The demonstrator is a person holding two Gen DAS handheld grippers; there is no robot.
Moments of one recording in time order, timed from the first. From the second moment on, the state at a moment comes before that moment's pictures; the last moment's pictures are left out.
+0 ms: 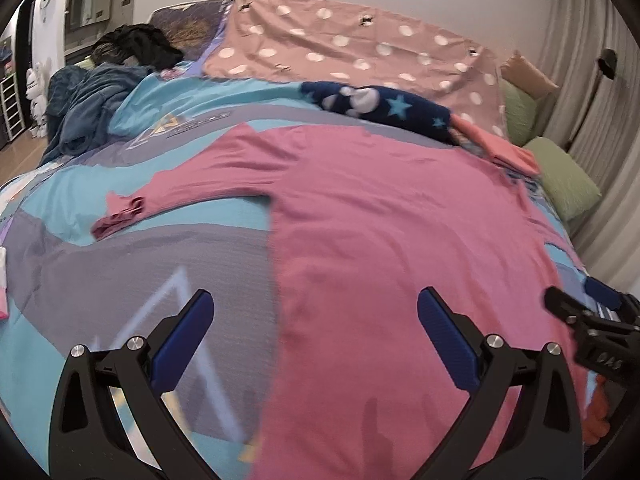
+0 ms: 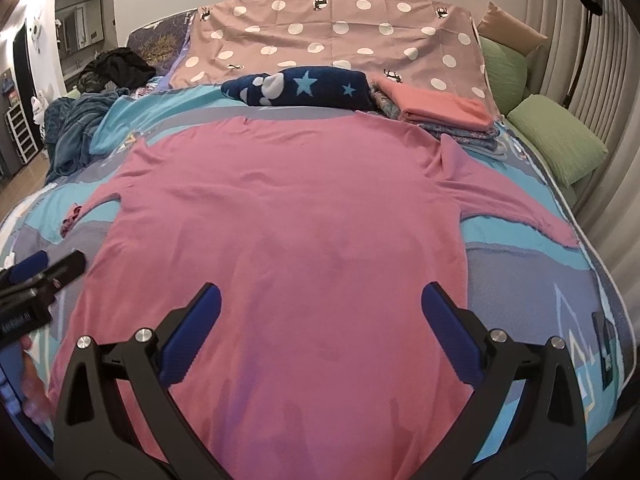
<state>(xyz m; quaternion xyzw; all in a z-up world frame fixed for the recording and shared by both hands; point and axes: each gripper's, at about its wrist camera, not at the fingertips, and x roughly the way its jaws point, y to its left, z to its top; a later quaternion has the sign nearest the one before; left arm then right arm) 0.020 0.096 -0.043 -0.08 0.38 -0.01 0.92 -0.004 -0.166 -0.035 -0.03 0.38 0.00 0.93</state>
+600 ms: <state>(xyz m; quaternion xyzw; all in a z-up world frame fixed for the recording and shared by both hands) 0.133 0.330 -0.105 -0.27 0.46 0.08 0.84 0.041 -0.154 -0.052 -0.03 0.40 -0.01 0.91</state>
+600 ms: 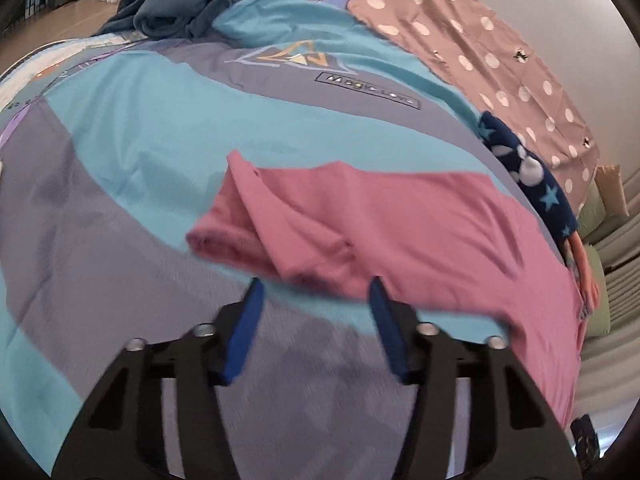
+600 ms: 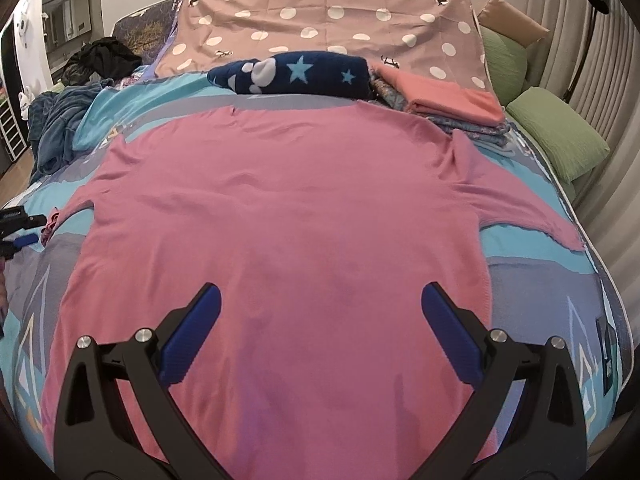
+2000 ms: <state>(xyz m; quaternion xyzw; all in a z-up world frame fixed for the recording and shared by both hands) 0.206 0.204 -0.080 -0.05 0.53 0.07 0.84 0.049 -0.224 -0.053 0.04 0.39 0.01 0.92</state>
